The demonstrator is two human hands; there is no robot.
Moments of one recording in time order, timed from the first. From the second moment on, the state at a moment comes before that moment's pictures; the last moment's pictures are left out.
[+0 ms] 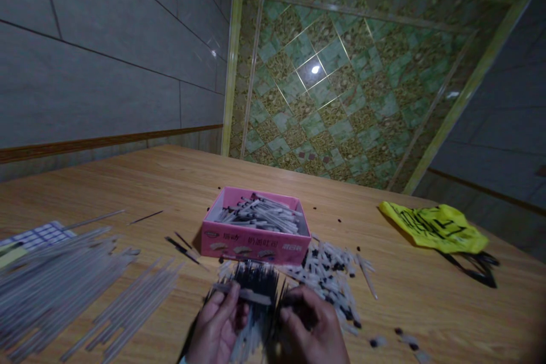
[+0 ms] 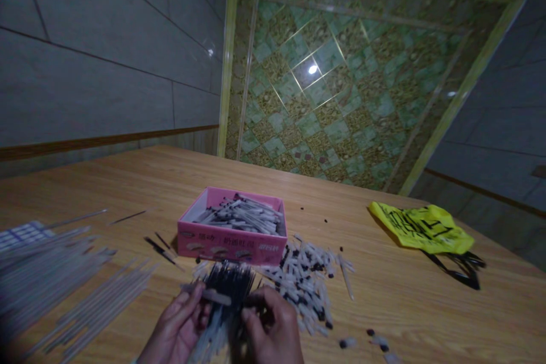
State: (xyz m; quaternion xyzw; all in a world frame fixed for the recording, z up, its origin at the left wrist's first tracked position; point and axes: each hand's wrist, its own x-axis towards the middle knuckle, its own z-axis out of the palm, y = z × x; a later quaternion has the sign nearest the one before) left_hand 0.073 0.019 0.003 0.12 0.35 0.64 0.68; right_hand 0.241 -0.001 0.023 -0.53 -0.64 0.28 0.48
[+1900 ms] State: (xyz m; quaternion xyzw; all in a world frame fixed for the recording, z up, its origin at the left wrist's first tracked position) left_hand 0.079 0.016 0.000 0.21 0.42 0.64 0.61; right_hand 0.240 -0.001 -0.002 -0.51 -0.74 0.18 0.40
